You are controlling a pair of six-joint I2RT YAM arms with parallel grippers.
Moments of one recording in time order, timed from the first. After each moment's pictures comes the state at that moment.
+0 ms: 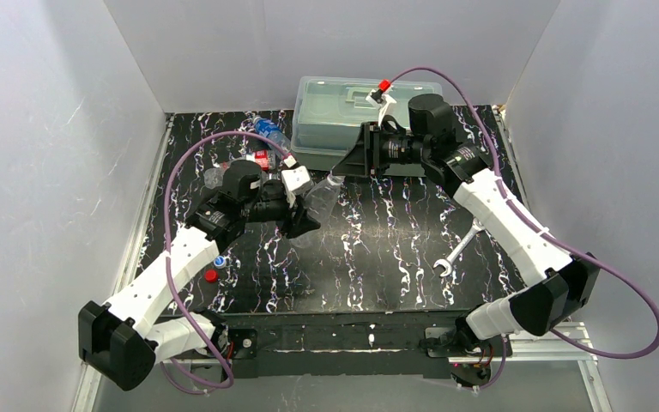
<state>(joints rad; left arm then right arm) -0.52 1.11 0.94 -0.35 0.67 0.26 0.58 1.42 1.49 -0.42 -0.73 0.52</state>
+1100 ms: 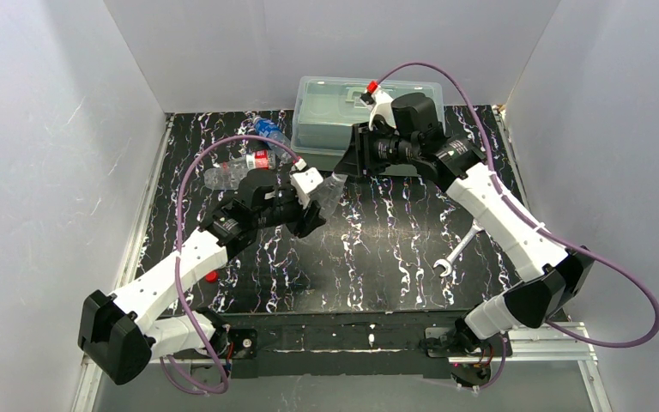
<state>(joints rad) -0.63 1.14 0.90 -0.25 0.39 0.19 0.66 1.47 1.63 -0.67 -0.40 0.37</state>
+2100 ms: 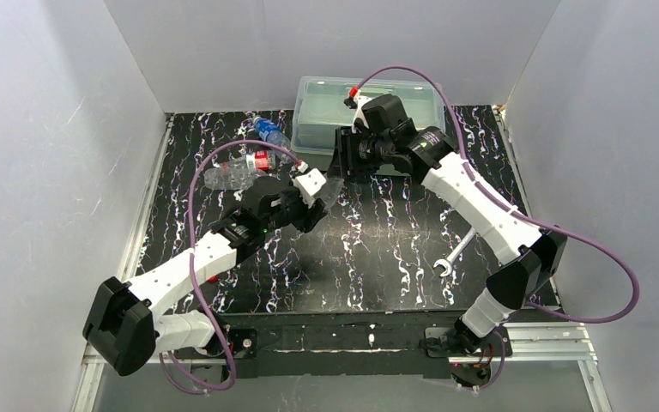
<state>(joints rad) -0.66 1.19 0.79 0.01 0.21 0.20 0.73 1.62 1.76 -0.80 -0.19 0.44</state>
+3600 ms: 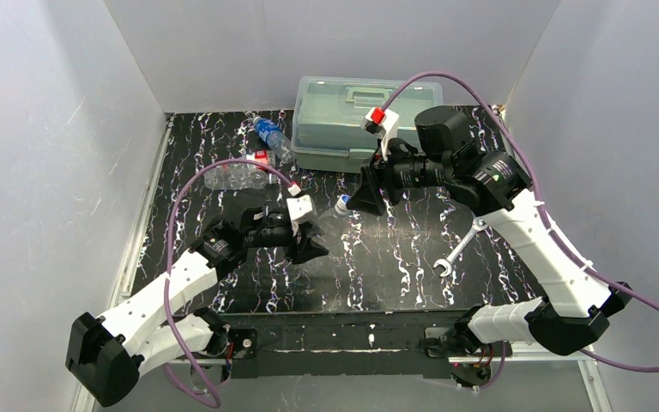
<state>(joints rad) -0.64 0.99 0.72 -0.16 0.69 0.16 0.75 1.29 1.69 -0.91 -0.49 0.05</state>
